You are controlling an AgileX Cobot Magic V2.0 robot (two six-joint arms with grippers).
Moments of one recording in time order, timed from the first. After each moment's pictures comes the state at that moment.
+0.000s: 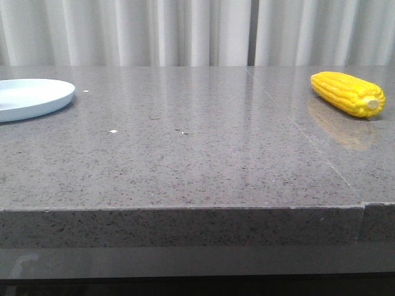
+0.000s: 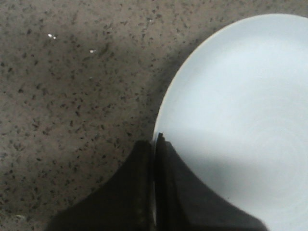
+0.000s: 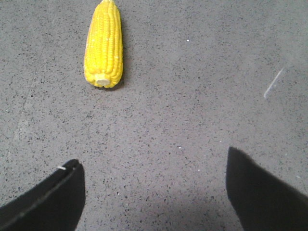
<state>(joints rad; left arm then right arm) 0.27 1.85 -1.46 -0.42 0.78 0.31 0.00 0.66 -0.71 -0.08 0.69 0.08</state>
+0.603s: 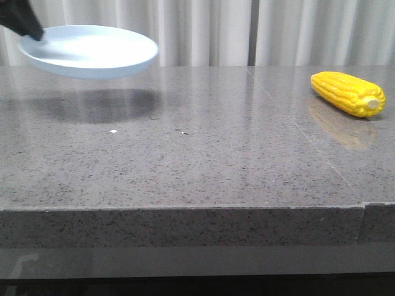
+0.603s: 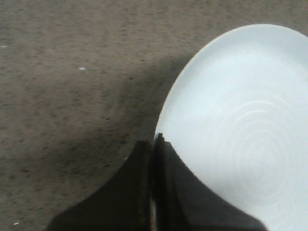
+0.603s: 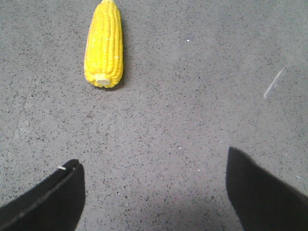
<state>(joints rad) -0.04 1.81 -1.66 -0.44 0.90 0.31 0.00 0.66 -0.71 -0.08 0.69 0.08</state>
